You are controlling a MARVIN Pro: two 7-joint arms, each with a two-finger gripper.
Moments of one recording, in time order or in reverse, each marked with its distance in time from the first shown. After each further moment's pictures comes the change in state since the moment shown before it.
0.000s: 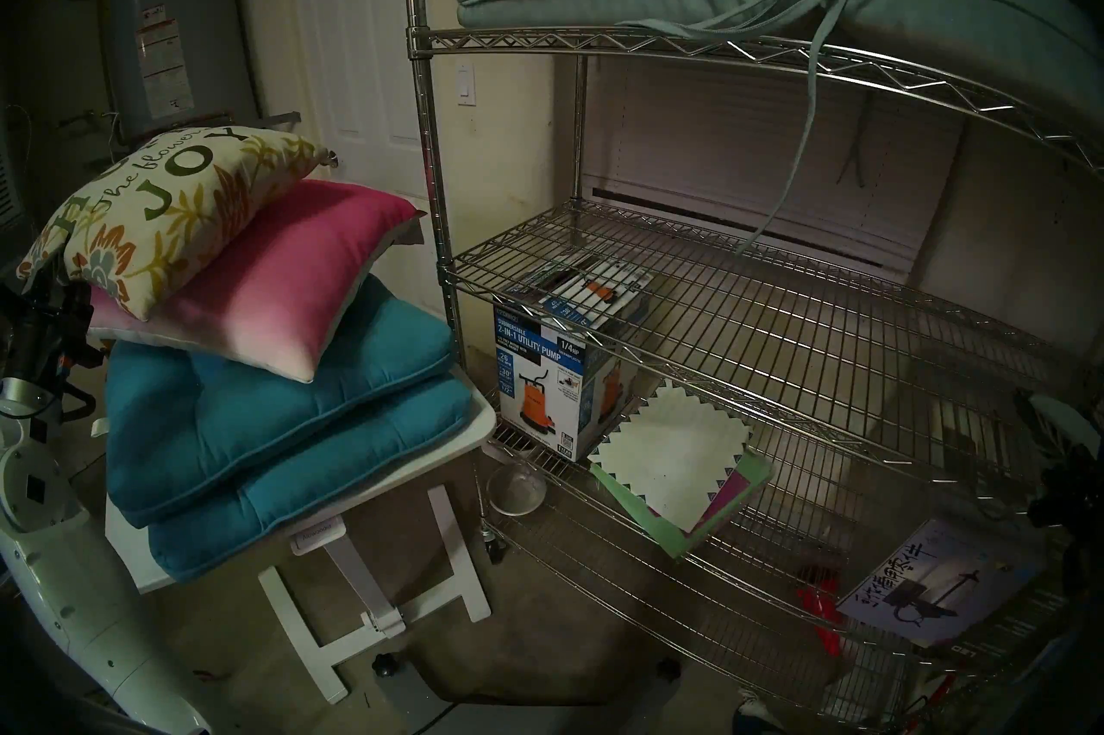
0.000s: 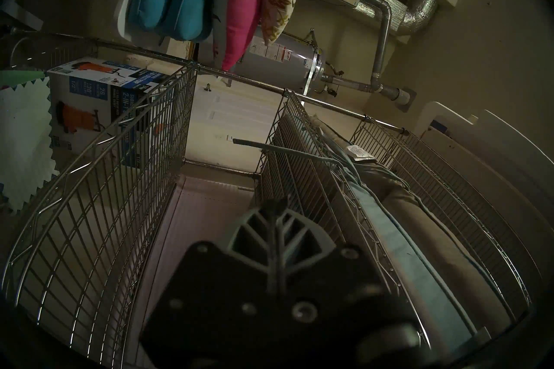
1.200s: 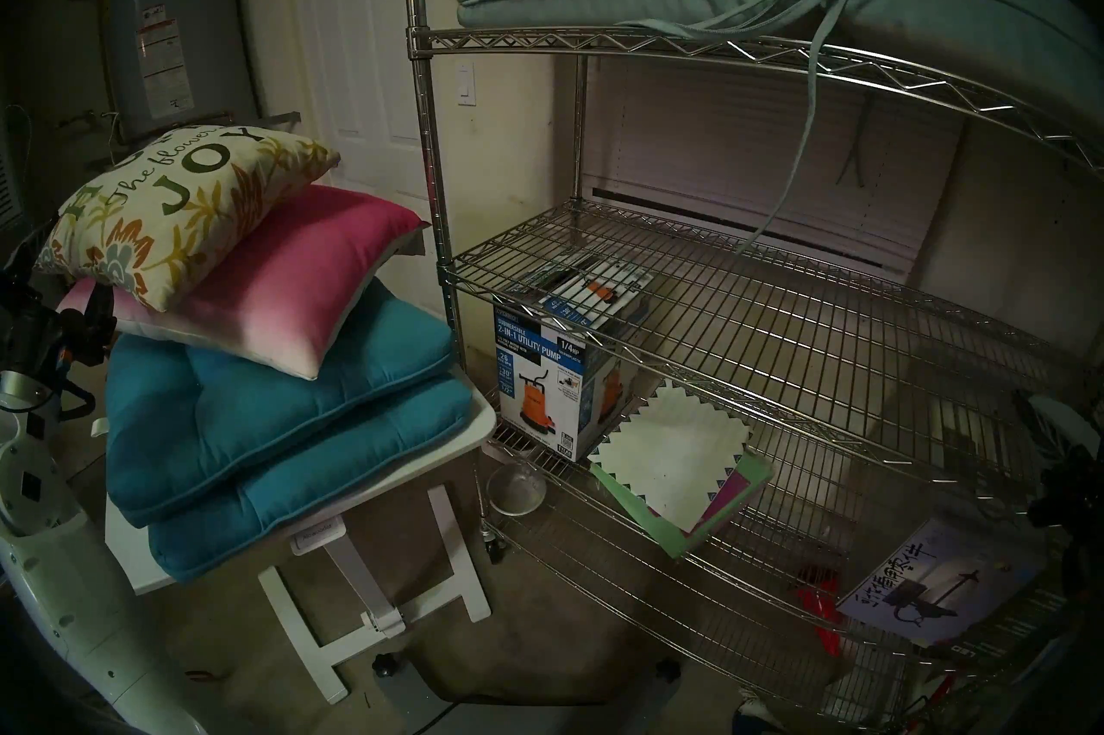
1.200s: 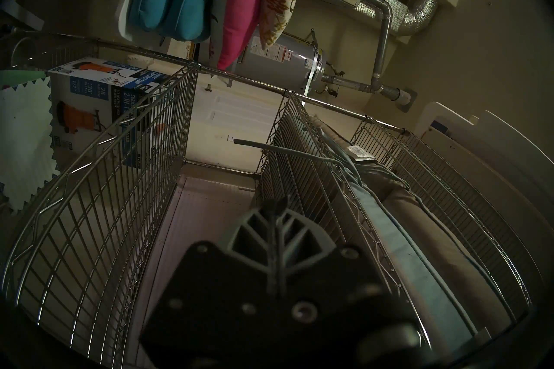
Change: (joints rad) left arm 0.060 -0.003 0.035 -0.084 -0.011 0.062 -0.053; right arm 0.000 0.000 0.000 0.001 -0.002 0.000 0.000
